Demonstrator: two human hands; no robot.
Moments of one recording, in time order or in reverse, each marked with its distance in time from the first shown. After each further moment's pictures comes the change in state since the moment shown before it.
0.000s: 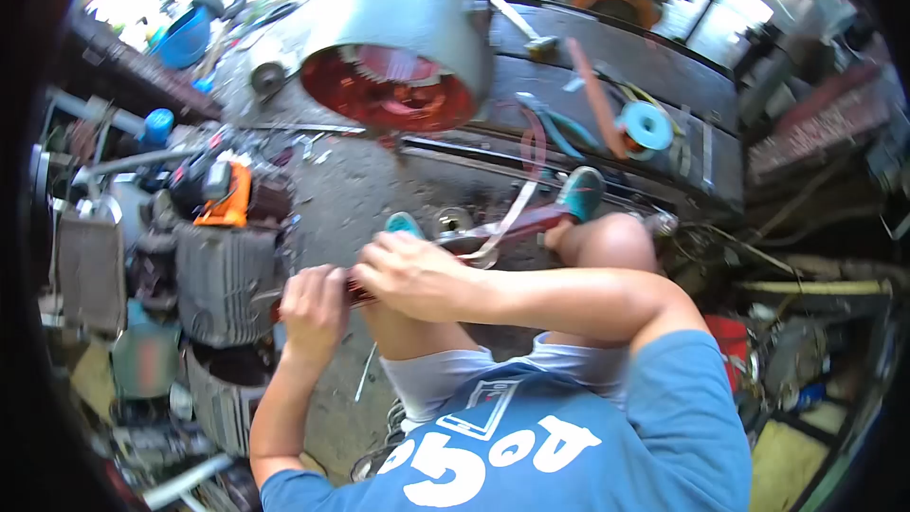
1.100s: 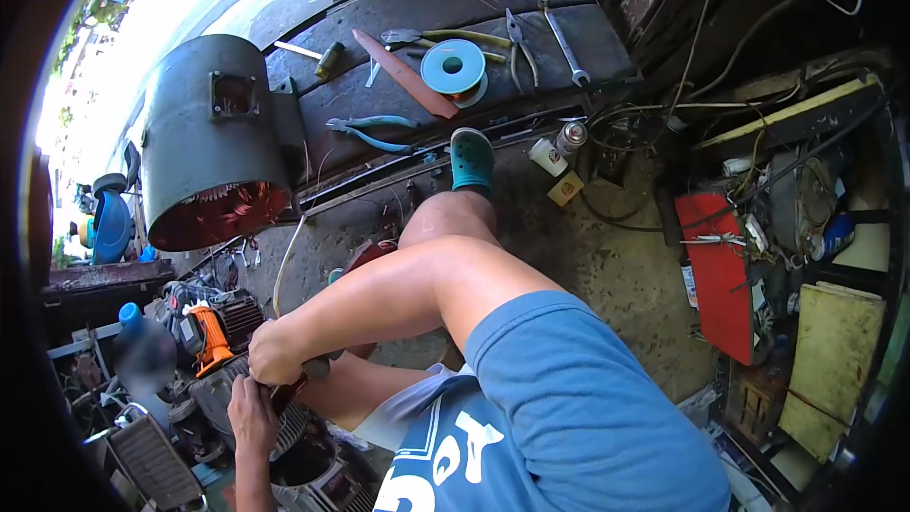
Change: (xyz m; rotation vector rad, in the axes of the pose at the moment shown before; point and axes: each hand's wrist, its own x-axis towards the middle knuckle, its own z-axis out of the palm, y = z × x) left_hand 0.029 -0.015 -0.023 -0.043 -0.605 -0.098; right_hand 0.040 0.039 0.038 0.229 -0.327 -0.107
